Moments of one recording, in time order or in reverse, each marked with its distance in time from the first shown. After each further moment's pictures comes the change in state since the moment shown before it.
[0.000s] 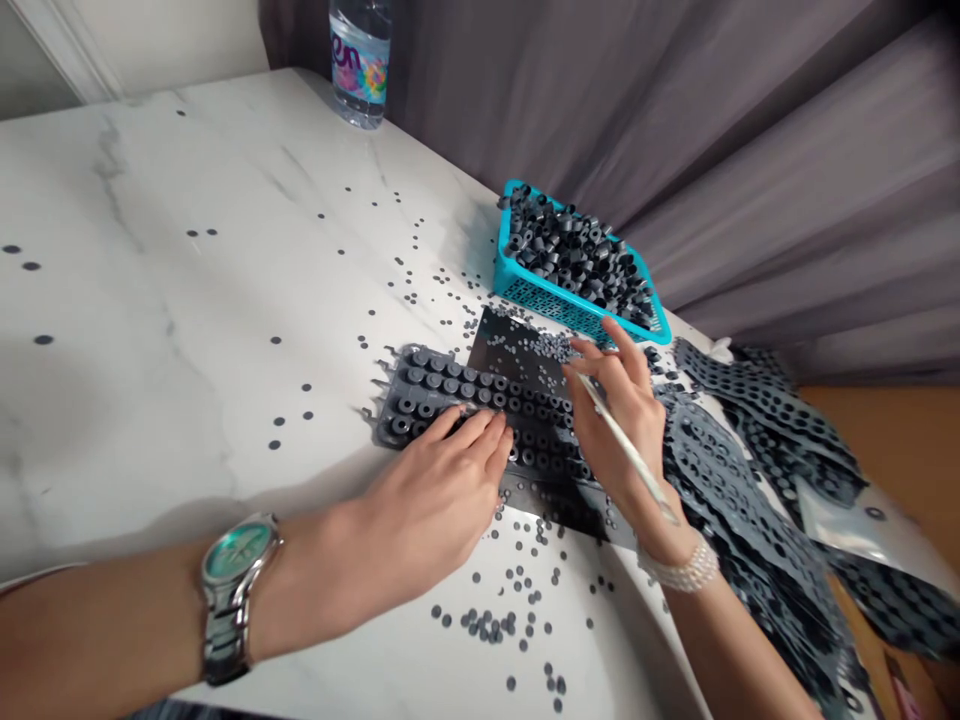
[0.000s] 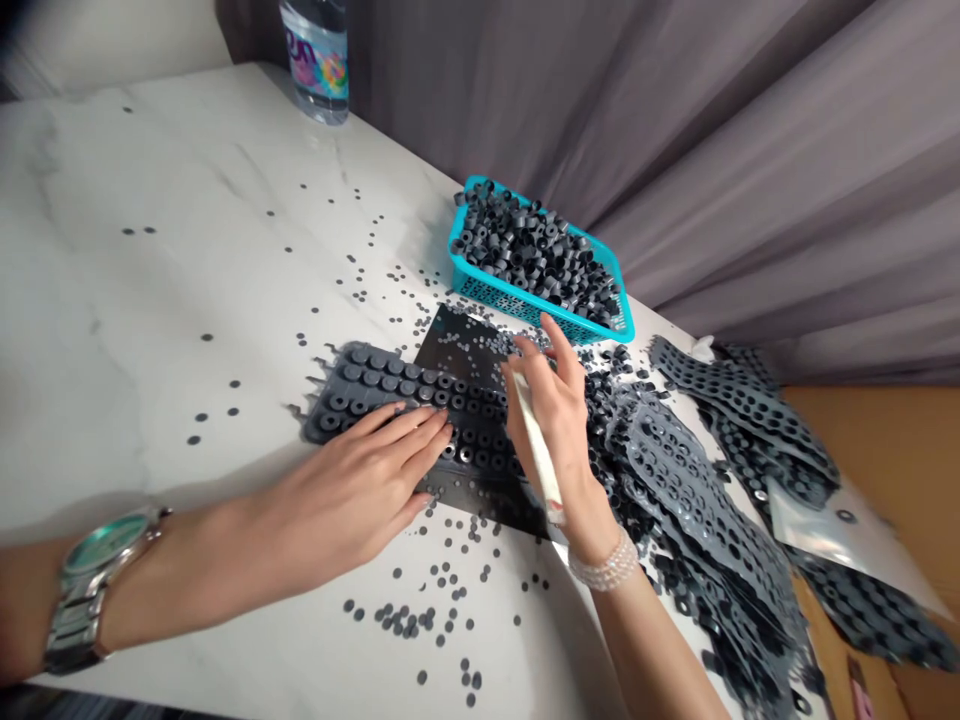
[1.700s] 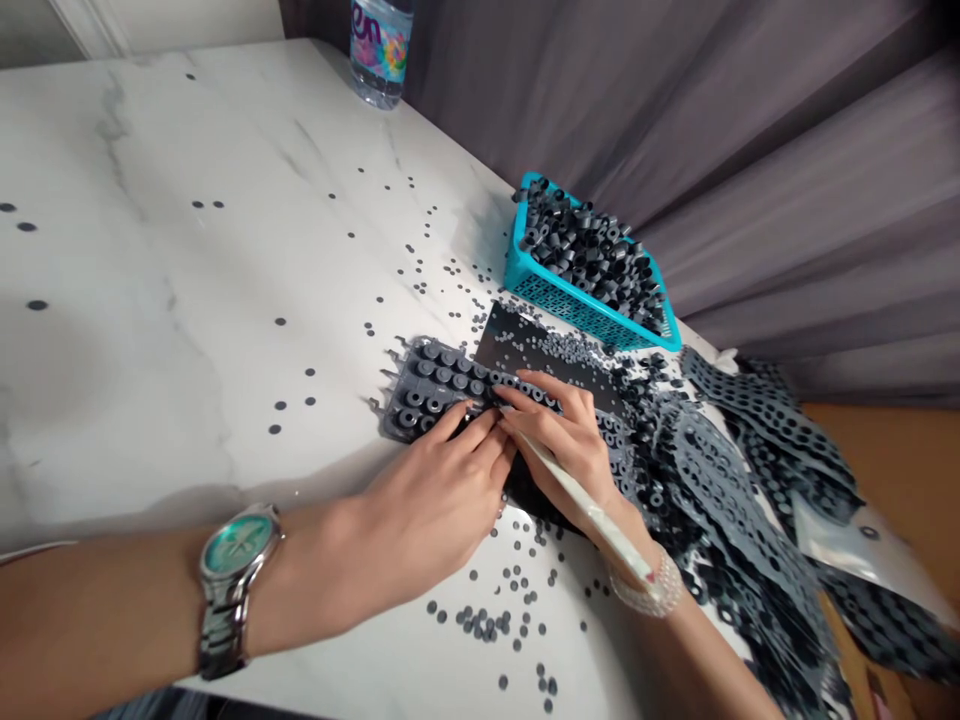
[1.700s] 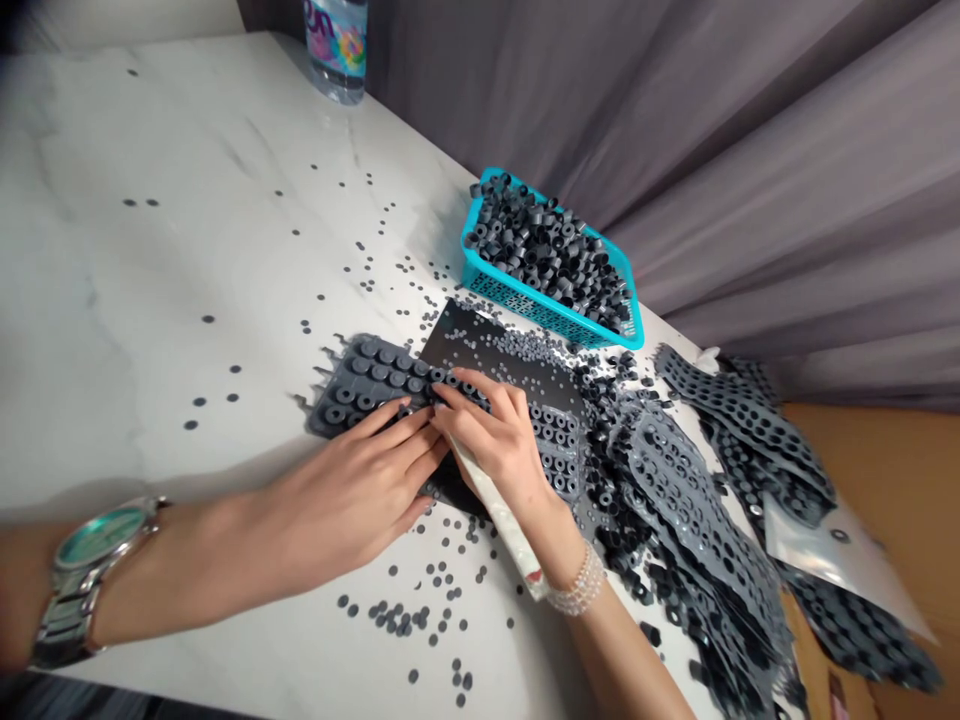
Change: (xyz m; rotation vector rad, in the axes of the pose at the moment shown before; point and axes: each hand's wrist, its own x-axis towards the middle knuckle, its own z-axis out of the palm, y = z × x) left_hand -0.001 0.005 -0.001 0.004 0.015 0.007; right_hand -0.013 -0.025 0.007 0.171 -0.236 -0.335
